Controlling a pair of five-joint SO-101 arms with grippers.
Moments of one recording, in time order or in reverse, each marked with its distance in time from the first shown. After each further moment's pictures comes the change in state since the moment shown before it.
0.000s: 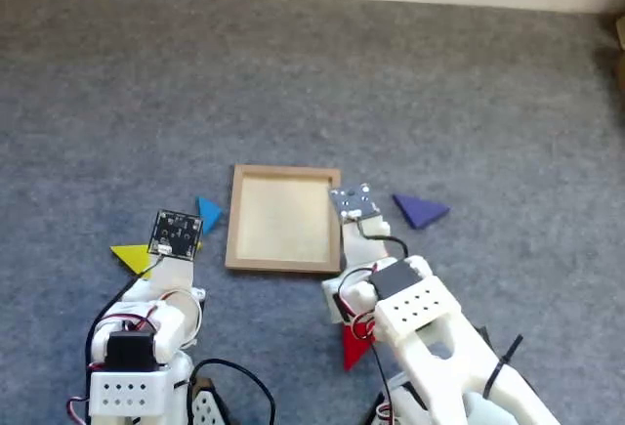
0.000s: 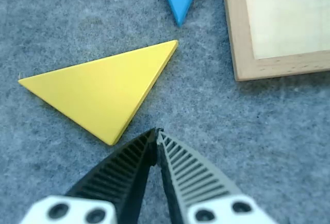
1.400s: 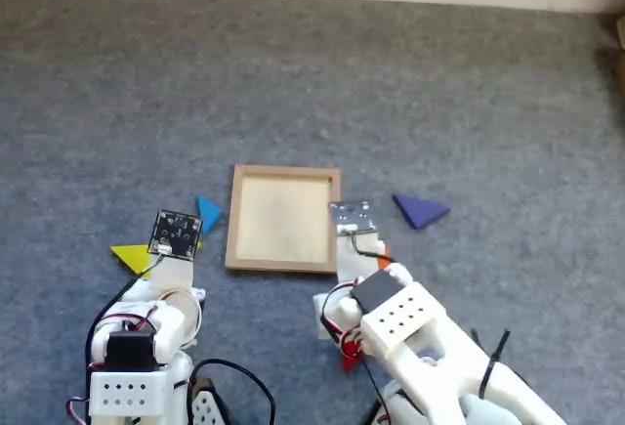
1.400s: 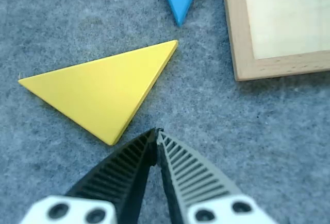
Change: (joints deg) left arm 0.0 0.0 0.0 0.0 0.0; right arm -8.3 0.1 0.2 5.7 -16.3
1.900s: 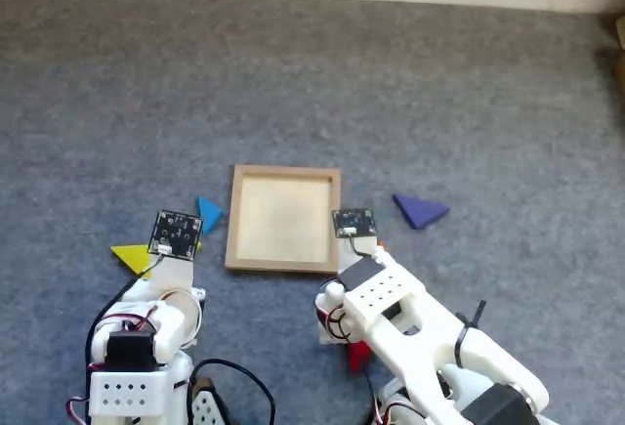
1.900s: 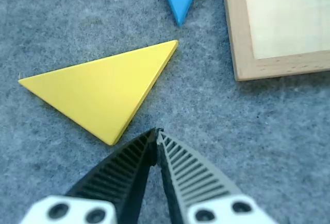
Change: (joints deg) left arm 0.0 0.0 0.0 0.0 0.0; right arm 1.1 14.9 -2.7 -0.1 -3.5
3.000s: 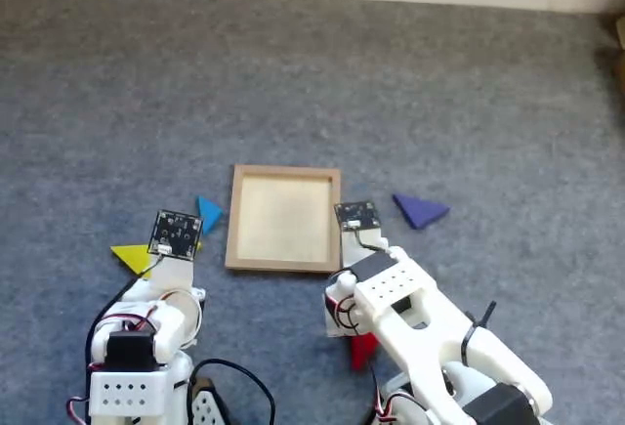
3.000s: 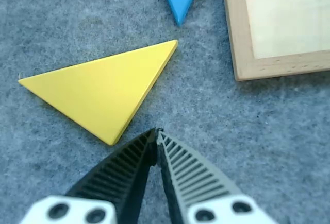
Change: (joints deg) left arm 0.0 0.0 0.0 0.0 0.0; right arm 5.3 0.1 0.1 -2.8 8.8
